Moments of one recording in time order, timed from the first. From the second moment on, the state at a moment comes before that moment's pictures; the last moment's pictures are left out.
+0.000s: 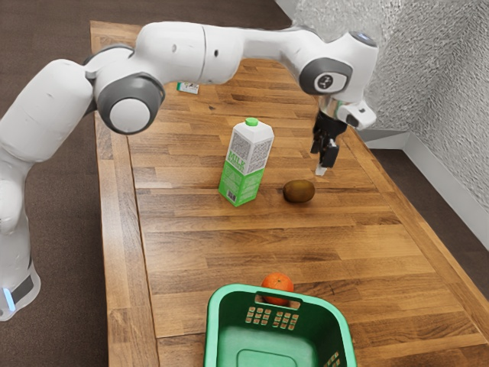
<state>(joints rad) 0.04 0.56 -0.03 -1.07 0.02 1.64 0.26</state>
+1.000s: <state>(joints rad) 0.03 0.55 0.01 -1.28 0.01 1.75 0.32</state>
